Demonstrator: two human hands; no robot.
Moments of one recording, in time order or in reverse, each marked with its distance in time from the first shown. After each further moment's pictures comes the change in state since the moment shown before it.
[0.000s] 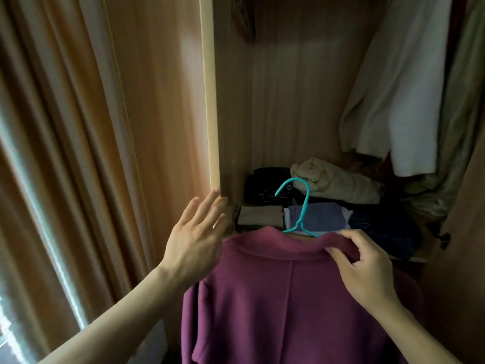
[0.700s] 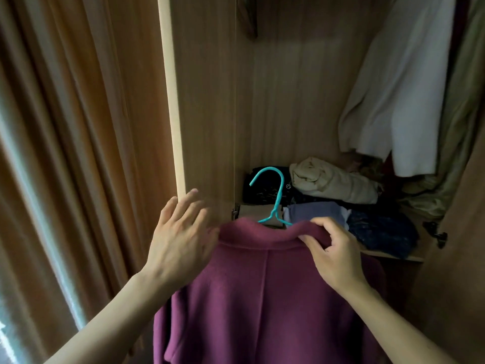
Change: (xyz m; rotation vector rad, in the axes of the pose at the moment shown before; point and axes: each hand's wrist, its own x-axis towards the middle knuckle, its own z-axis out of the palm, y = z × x) left_hand -0.018 -0.026 -0.012 -0.147 0.075 -0.161; right_hand 0.018 -0.037 0.047 0.086 -0.014 -0.064
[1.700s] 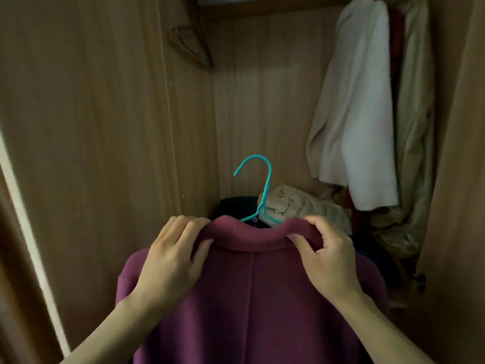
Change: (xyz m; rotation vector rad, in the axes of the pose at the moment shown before) left_hand 0.138 0.131 0.077 -0.322 0.261 0.055; right_hand 0.112 0.117 -0.089 0.046 0.132 -0.053
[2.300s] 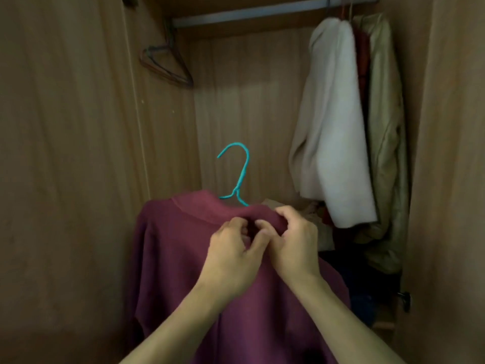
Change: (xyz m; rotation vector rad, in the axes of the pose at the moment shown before) left_hand 0.087 0.100 0.085 -0.420 -0.212 -0.531; right_hand 0.063 0.010 0.011 -0.070 0.079 0.101
